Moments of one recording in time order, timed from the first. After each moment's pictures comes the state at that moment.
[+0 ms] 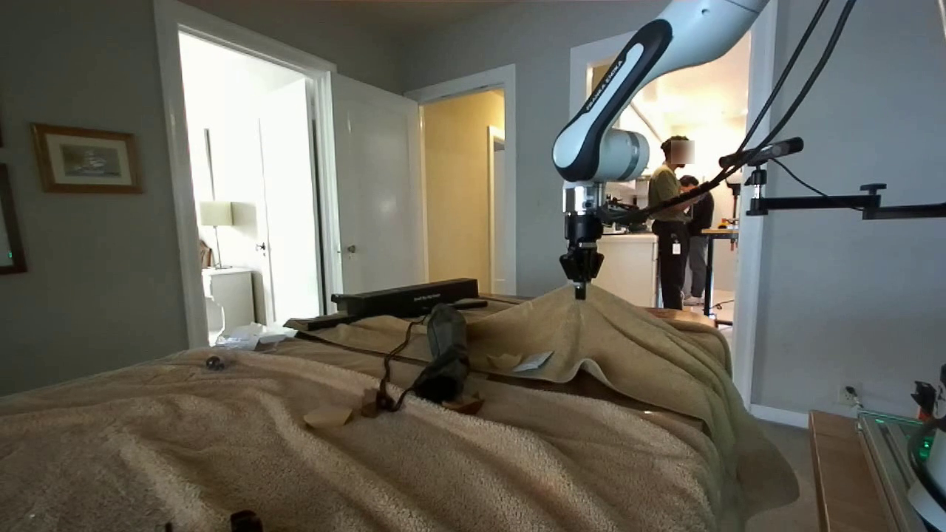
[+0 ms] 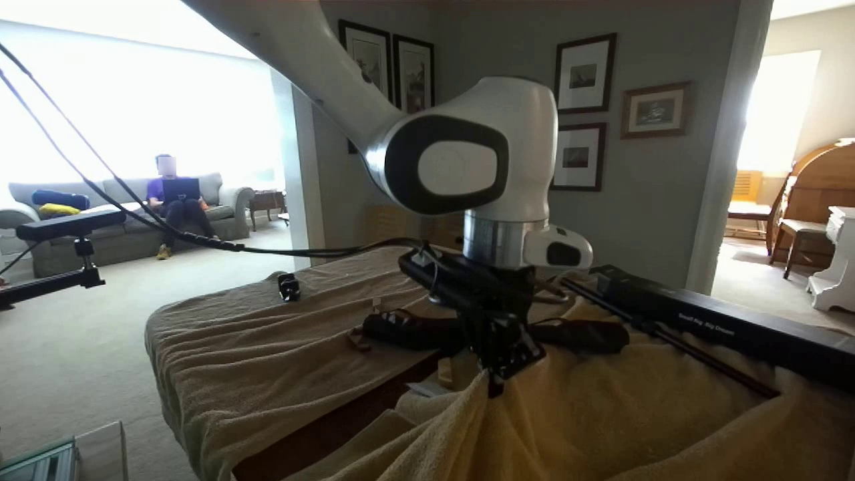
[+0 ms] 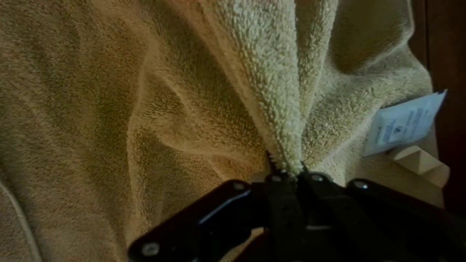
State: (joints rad) arm -0.29 0.19 -0.13 -2.15 0.03 2.34 -0.25
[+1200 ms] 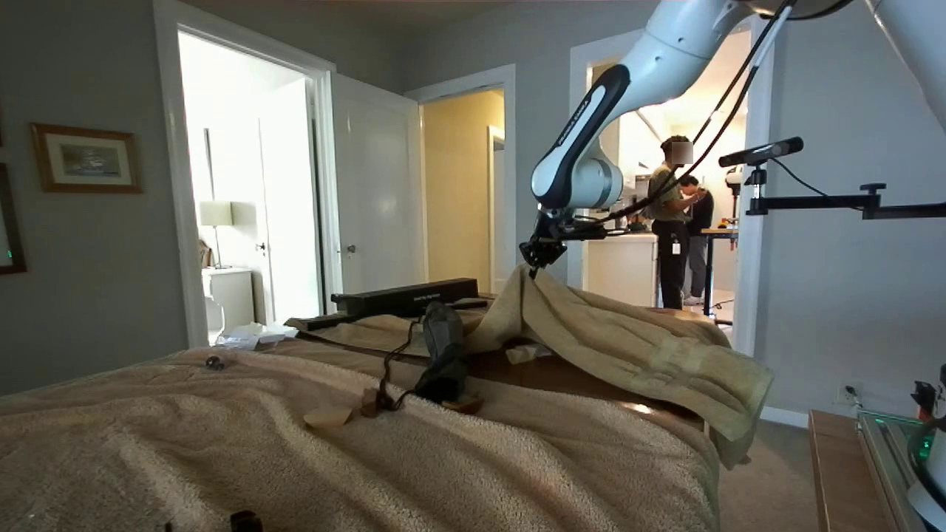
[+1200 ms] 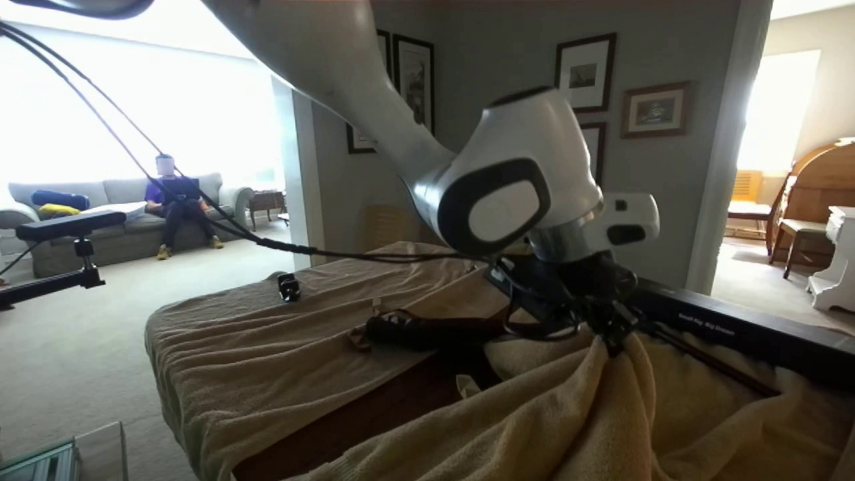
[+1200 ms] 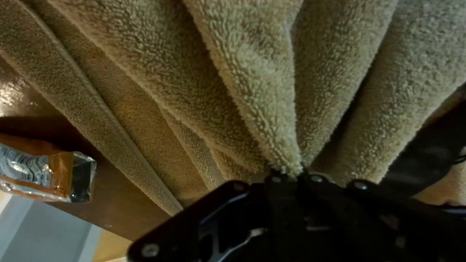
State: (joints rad) arm -0.27 0.42 -0.15 -1.97 0.12 2.89 -0.07
